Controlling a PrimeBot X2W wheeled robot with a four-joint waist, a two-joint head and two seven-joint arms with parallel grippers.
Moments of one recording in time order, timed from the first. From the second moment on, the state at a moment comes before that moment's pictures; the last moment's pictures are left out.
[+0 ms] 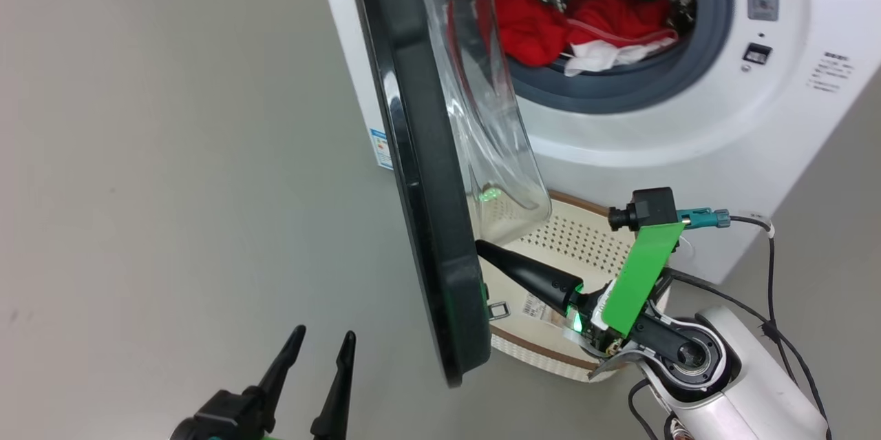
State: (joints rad) left arm -0.07 0.04 -0.19 0.28 -0.28 -0.11 -0.25; right arm -0.39 -0.09 0.37 0.25 1.63 0.12 0.54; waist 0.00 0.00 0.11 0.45
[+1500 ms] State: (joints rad) left arm -0.04 0.04 -0.16 0.25 -0.28 -0.09 -0.25; right arm -0.29 -0.07 0.41 0.27 1.60 0.12 0.43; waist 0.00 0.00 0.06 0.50
